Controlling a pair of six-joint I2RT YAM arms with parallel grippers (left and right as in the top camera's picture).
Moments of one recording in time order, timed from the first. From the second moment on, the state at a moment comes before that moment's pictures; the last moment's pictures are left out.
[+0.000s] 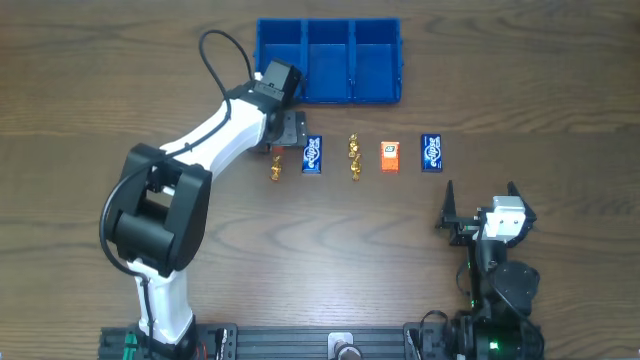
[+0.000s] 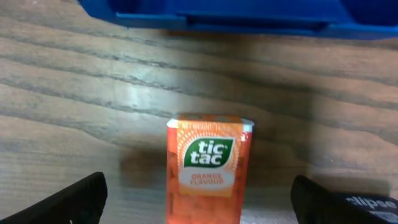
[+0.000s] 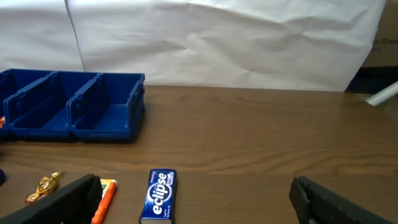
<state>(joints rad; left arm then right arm) -0.43 2.06 1.40 -0.63 -0.11 -0.44 -0.06 0.01 0.01 -0.08 -0.01 -0.05</state>
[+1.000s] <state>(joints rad) -0.45 2.00 1.40 -0.66 -0.08 -0.41 -0.06 0.01 0.01 -0.08 -0.01 -0.05</state>
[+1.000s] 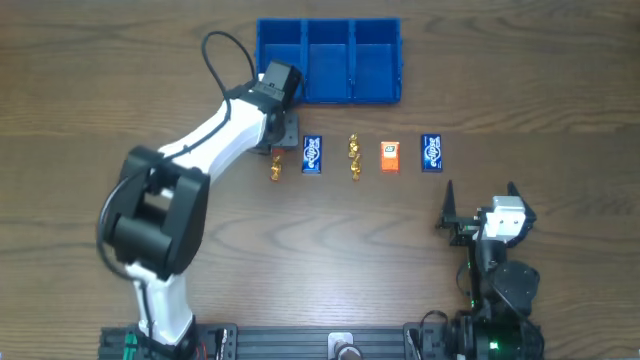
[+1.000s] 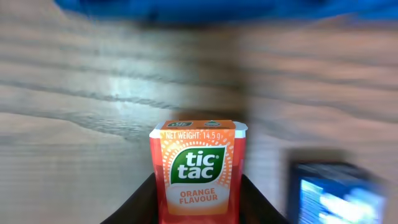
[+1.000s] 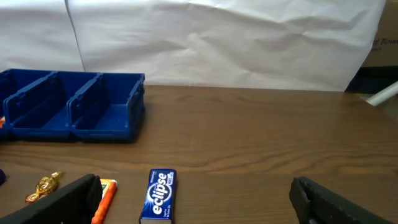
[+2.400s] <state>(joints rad) -0.36 2.26 2.08 -0.89 -0.14 -0.37 -0.06 0.01 0.01 -0.08 -0.01 -0.05</state>
